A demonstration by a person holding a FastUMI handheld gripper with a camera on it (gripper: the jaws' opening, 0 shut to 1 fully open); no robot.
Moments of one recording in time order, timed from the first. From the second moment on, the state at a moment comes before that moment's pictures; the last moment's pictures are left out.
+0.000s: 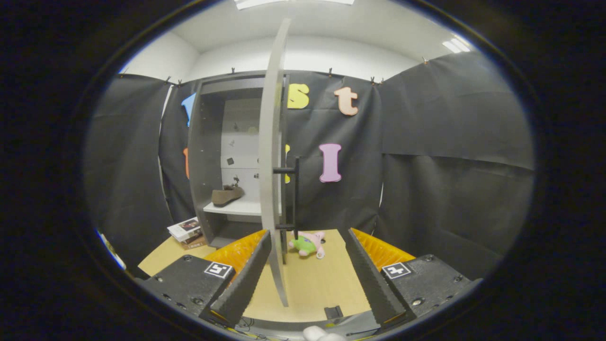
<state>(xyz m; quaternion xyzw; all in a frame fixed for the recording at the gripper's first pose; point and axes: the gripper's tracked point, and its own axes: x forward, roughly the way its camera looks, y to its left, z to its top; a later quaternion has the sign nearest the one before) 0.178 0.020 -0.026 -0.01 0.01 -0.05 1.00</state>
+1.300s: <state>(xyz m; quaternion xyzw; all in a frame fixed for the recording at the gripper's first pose) 0.325 0.300 -0.380 0.02 0.23 0.14 0.96</state>
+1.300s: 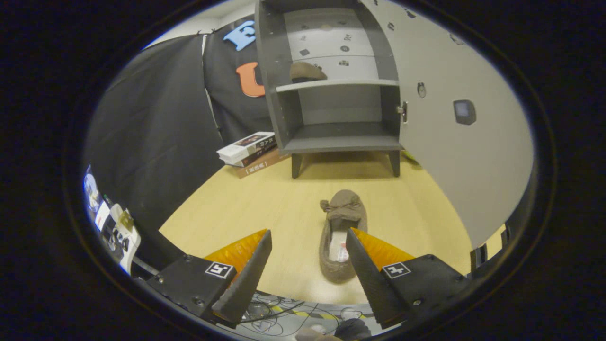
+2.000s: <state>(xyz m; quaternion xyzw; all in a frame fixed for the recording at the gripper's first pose) 0.450 0.317 -0.464 0.04 0.32 0.09 0.94</state>
